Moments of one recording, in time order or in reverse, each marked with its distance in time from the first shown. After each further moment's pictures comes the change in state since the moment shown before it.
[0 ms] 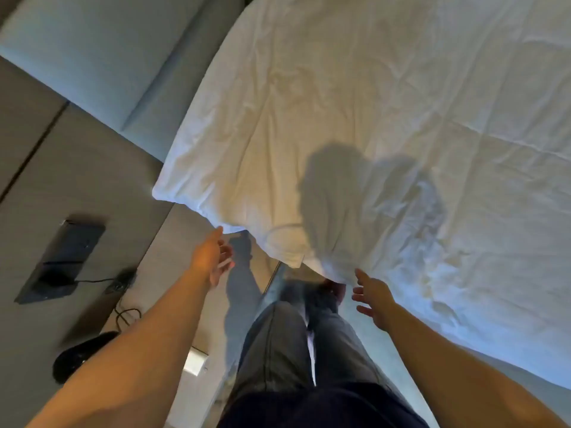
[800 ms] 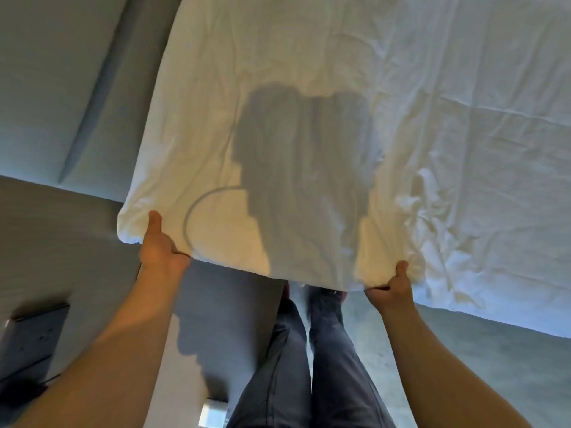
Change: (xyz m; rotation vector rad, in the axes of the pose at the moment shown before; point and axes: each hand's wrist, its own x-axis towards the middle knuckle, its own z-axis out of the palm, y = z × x) left_hand 0.123 0.110 -0.016 -0.531 -0.047 0.055; right_hand 0.058 -0.023 0.042 1.419 0.198 0.101
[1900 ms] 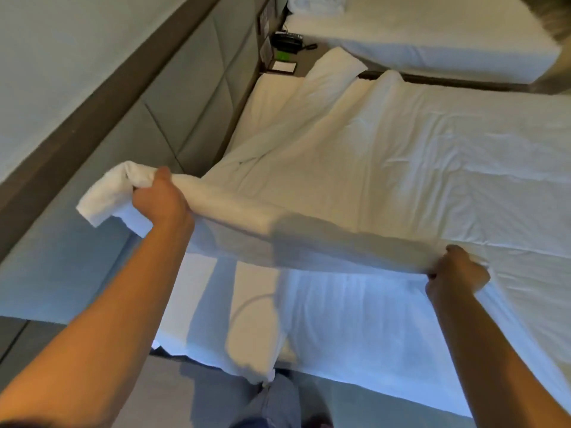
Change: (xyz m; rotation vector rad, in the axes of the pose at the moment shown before) left_hand -0.222 0.142 0.308 0.030 -0.047 0.689; right_hand -0.229 -0.261 0.144 -0.377 -0.024 -0.799
